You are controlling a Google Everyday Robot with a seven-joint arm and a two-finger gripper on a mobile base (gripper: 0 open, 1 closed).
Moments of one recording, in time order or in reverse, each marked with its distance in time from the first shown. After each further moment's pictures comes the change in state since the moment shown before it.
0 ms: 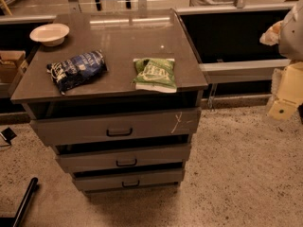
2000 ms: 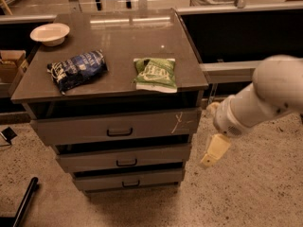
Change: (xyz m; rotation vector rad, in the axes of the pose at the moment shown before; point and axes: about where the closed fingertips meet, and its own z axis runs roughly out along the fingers) arm -0.021 0.039 0.227 -0.145 -0.230 0.085
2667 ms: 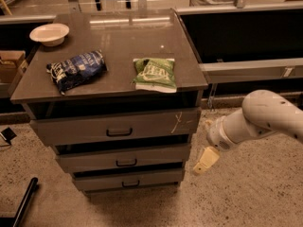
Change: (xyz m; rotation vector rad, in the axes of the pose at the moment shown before) arm 0.036 -0.013 0.099 -0.065 -0.119 0.093
